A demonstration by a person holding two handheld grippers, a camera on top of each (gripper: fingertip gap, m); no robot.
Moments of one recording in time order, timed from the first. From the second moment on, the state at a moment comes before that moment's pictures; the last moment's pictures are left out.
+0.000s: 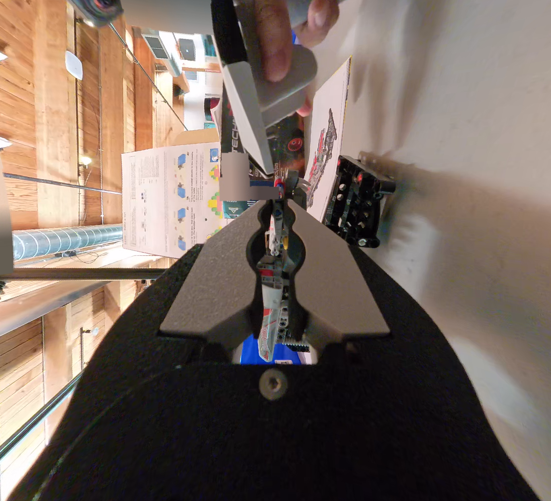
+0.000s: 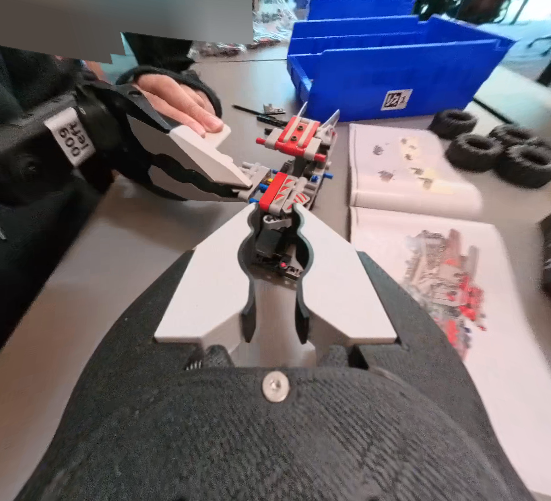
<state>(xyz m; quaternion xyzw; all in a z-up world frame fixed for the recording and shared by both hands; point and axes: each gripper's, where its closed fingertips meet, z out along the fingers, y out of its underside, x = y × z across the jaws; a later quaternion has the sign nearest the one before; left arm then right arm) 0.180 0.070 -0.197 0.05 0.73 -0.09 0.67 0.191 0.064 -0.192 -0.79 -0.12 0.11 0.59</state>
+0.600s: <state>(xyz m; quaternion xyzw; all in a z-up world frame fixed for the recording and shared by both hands) 0.175 0.069 -0.198 0.05 0.73 -0.08 0.67 0.191 0.075 -0.203 -0.79 -0.14 0.04 0.59</state>
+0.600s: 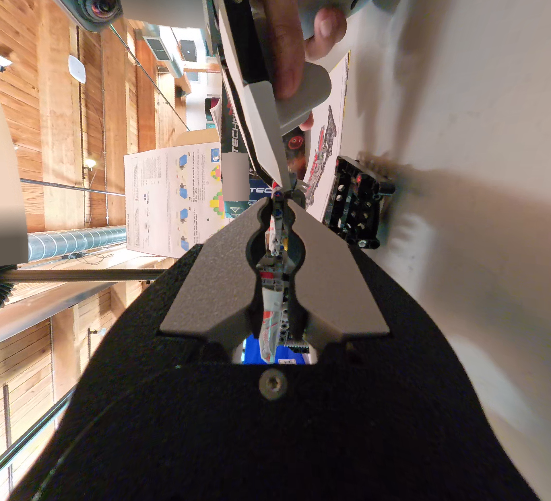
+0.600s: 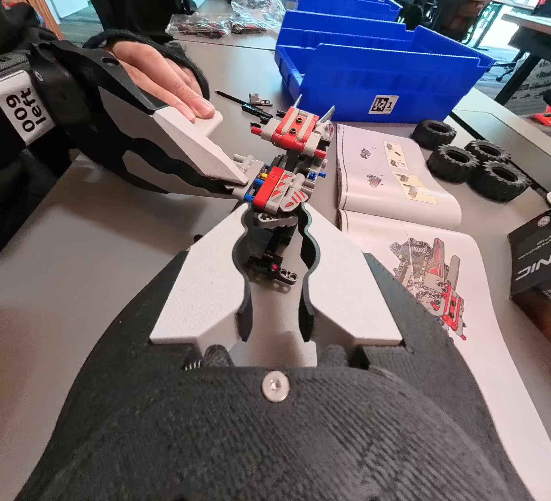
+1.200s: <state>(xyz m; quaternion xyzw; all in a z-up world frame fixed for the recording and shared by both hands) 0.176 0.079 -0.200 0.04 0.74 -0.07 0.67 0.192 0.083 -0.205 -0.80 -0.12 -0.01 0.59</state>
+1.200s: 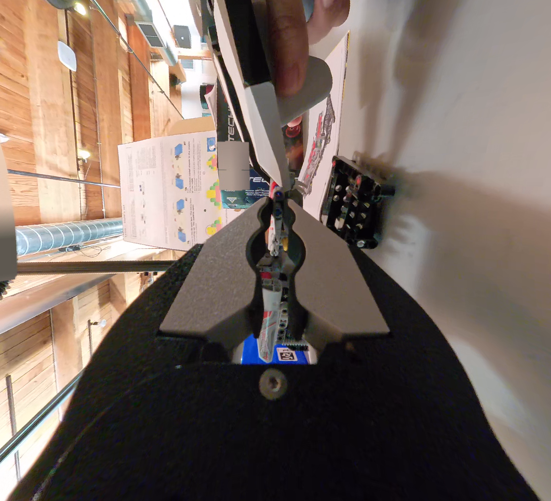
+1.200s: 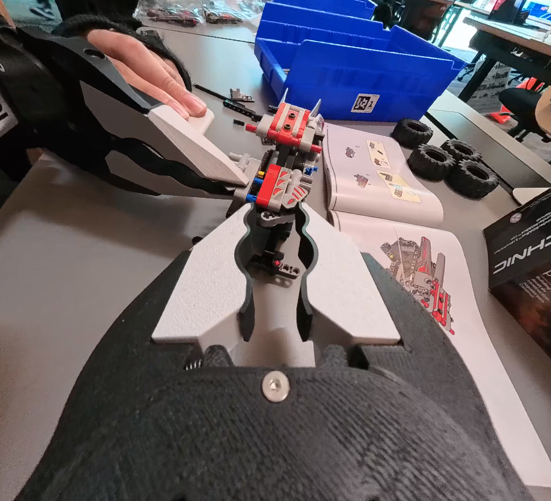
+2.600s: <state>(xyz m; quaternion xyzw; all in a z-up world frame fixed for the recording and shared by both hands) 0.185 0.087 -0.194 0.04 0.69 -0.08 0.71 0.208 0.093 -0.203 -0.80 -0.06 -0.01 0.59</state>
